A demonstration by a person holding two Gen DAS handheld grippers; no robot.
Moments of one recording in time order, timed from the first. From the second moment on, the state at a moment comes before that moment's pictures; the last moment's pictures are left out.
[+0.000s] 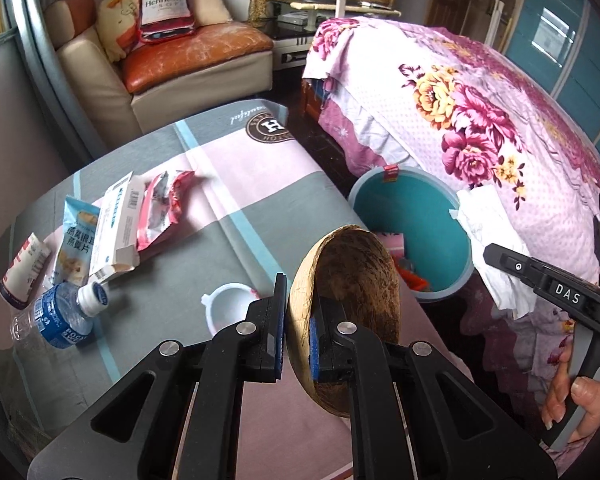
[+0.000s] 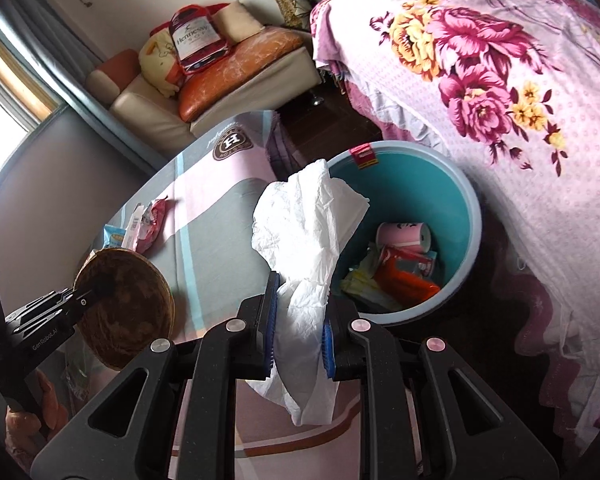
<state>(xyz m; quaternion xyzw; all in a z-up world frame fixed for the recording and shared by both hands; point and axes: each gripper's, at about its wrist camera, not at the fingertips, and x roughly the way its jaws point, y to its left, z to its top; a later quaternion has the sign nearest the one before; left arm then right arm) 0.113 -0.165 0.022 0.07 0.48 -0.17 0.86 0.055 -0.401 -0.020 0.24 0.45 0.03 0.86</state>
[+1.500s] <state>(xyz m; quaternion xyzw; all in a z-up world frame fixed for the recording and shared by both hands) 0.159 -0.296 -0.072 0.14 0.54 -0.22 0.80 0.074 -0.466 -0.087 0.27 0.49 -0.05 0.83</state>
